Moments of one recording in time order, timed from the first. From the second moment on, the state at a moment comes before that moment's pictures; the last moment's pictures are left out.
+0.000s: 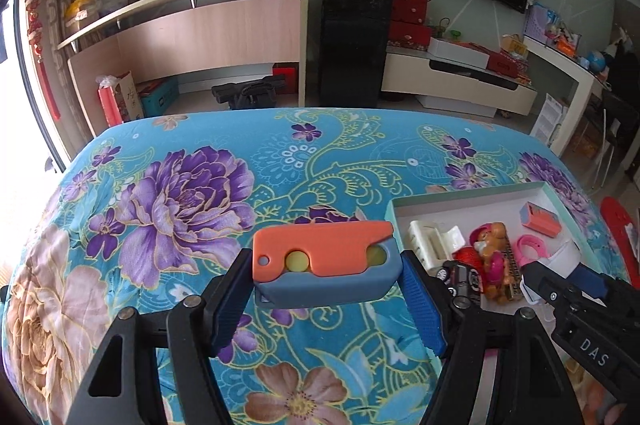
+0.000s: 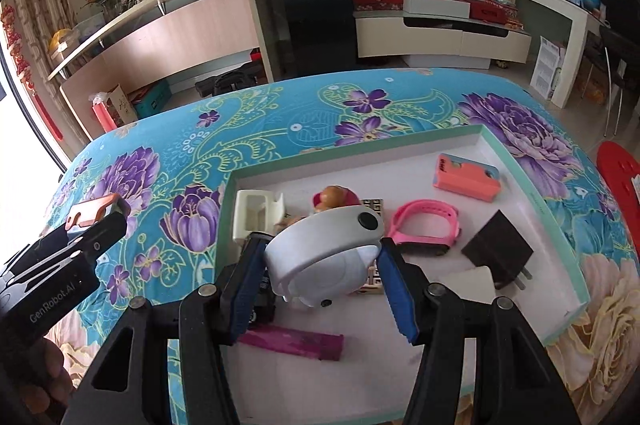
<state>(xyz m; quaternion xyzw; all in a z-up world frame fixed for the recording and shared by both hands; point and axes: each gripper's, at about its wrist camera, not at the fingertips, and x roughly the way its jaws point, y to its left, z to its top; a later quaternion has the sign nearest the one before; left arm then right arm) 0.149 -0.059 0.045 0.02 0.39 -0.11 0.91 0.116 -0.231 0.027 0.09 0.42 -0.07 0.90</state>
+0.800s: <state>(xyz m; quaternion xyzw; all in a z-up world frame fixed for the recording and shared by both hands) 0.113 -0.184 0.024 0.14 0.40 -0.22 0.88 0.097 -0.302 0.018 0.13 0.42 -0.13 0.89</state>
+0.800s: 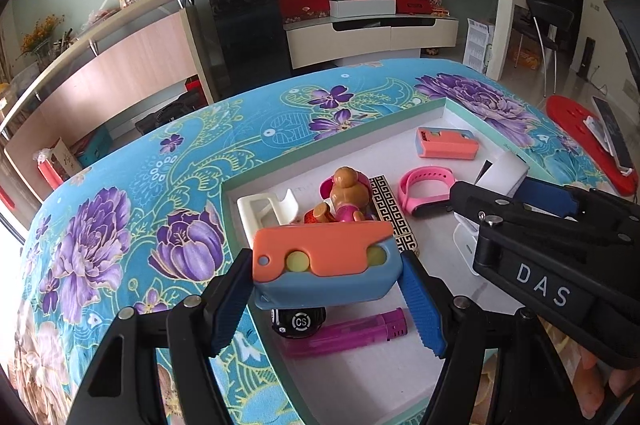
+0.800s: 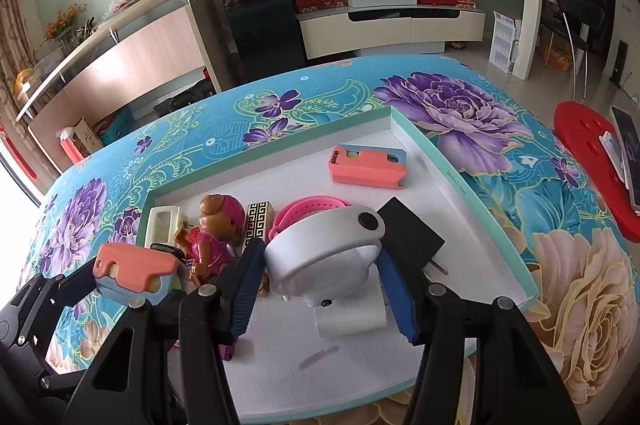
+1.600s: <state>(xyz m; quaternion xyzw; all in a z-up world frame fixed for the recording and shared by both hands) 0.116 -0.192 0.010 0.17 0.42 -0.21 0.87 0.104 -0.290 0.006 0.11 0.44 -0.11 0.88</state>
